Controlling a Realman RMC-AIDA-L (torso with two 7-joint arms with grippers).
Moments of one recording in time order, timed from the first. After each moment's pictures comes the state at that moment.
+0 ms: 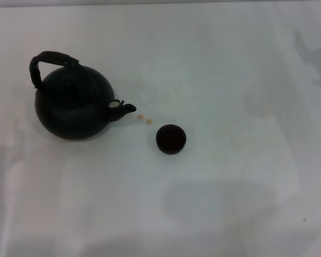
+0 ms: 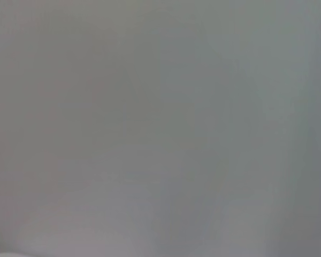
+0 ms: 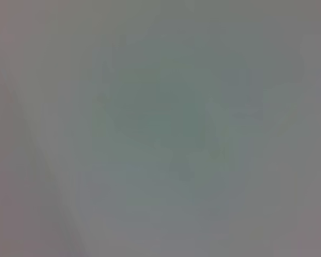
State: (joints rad) left arm -0.14 -2.08 0.19 -0.34 1.25 1.63 -0.16; right arm 0.42 2.01 -1.82 -0.27 0.33 -1.02 0.62
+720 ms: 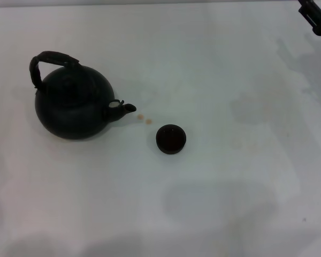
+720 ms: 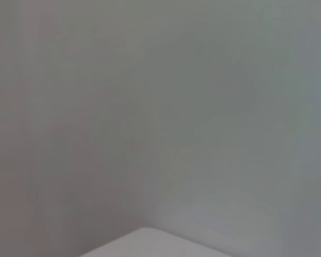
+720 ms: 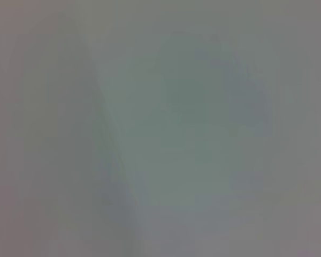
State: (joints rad) left arm -0.05 -2.08 0.20 -0.33 1.00 1.60 -0.22; right arm 0.42 2.01 -1.90 -0.24 0.29 -1.07 0.53
